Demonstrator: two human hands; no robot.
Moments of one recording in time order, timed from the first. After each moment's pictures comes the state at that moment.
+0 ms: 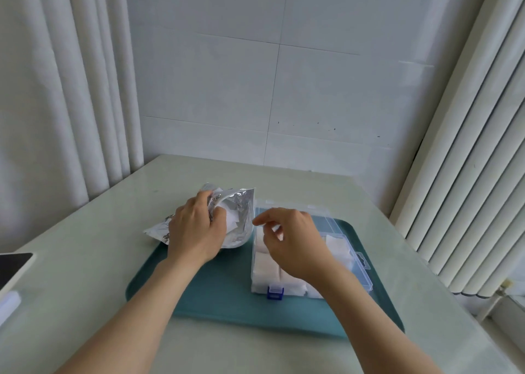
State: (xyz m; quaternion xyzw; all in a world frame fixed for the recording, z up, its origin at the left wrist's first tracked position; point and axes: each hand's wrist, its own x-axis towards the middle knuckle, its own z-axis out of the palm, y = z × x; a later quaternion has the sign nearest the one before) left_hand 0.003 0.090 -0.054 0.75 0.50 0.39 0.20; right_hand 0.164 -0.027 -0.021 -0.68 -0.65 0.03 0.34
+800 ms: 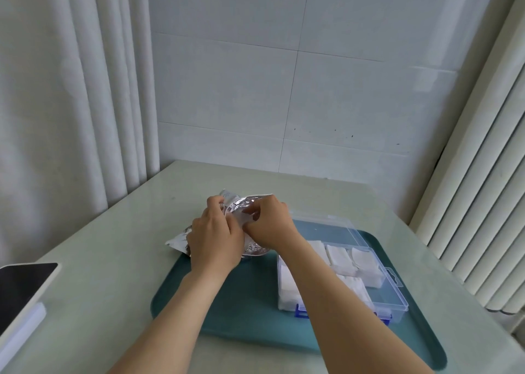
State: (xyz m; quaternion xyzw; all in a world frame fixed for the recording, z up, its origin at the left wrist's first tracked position) left_hand 0.007 0.103 -0.061 0.70 0.52 0.46 0.18; right_hand 0.127 0.089 -0.023 -0.75 -0.59 0.09 0.30
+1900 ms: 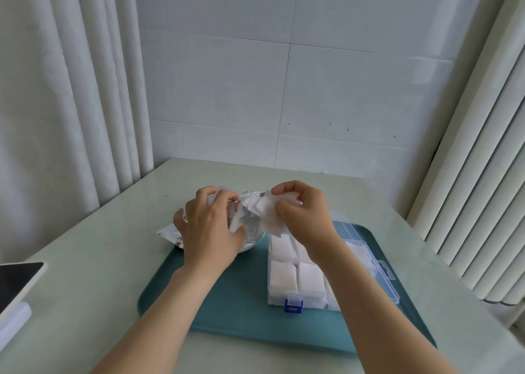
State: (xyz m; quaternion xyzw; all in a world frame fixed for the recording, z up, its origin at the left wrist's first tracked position) left_hand 0.008 0.099 -0.058 0.77 0.49 0.41 0.05; right_hand 0.161 0.021 -0.002 -0.64 -0.44 0.21 0.60
